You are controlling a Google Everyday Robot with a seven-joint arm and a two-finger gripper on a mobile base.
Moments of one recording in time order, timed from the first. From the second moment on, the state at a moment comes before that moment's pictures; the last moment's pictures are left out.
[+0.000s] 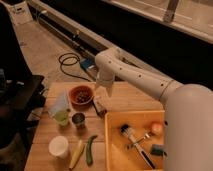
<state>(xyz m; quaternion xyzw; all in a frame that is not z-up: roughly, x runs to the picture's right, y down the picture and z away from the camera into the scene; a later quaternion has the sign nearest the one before) -0.002 0.015 0.833 -0.21 -0.22 -0.50 0.81</state>
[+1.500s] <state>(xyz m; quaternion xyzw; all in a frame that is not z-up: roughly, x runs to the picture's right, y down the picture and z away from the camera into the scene) -0.015 0.080 0.885 -0.27 -0.27 -0.57 0.73</state>
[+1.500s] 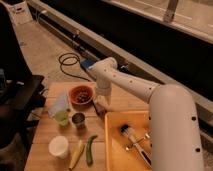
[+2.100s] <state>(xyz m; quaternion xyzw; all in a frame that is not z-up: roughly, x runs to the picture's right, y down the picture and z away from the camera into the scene) -0.022 0.092 0.891 -0.26 -0.27 -0.60 0.71</state>
